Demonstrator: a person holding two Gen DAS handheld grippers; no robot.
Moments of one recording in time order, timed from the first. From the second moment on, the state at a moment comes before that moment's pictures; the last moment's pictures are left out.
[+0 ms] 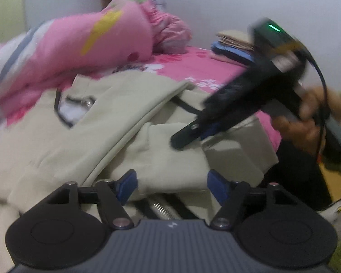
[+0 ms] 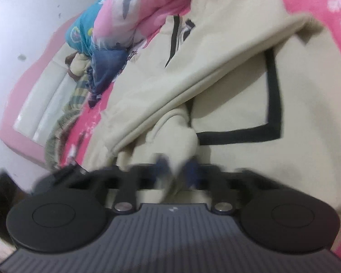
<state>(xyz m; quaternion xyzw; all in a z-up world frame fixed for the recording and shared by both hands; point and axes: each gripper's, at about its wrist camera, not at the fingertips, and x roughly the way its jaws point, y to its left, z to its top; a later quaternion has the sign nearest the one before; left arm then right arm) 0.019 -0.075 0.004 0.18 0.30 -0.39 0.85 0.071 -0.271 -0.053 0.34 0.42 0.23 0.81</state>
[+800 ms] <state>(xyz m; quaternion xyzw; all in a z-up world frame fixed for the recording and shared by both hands) 0.055 -0.054 0.052 0.07 0.28 -0.28 0.92 0.064 -0.289 -0.005 0.48 0.29 0.32 0.76</state>
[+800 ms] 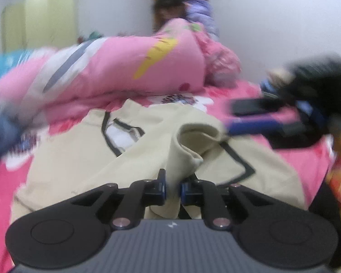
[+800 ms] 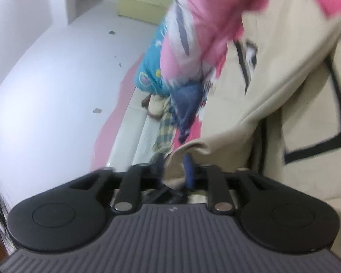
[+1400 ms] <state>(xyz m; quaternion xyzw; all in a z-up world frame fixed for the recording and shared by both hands) 0.075 -0.017 0.075 -0.05 0.26 -0.30 0.91 0.102 -0.152 -0.035 0.00 0.34 0.18 0.92</state>
